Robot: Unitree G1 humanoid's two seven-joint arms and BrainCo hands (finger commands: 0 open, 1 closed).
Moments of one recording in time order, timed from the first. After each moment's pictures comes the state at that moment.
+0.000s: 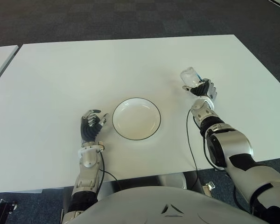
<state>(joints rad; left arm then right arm) 0.25 -0.01 0.07 0.24 0.17 -0.30 0.29 -0.78 -0.22 0.09 1.31 -0.40 -0.05 -0.70</state>
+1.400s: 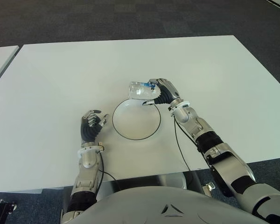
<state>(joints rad) 0.25 0.00 0.07 0.27 0.17 -0.33 0.28 -0.48 -0.26 0.44 0.61 -0.59 -0.39 -0.20</state>
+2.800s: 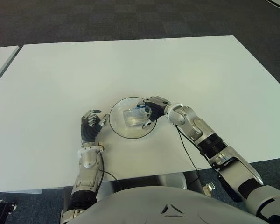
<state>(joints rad) 0.23 0.00 0.08 0.31 0.16 -0.37 0.28 -0.45 -0.35 0.61 0.31 -0.74 -0.16 0.36</state>
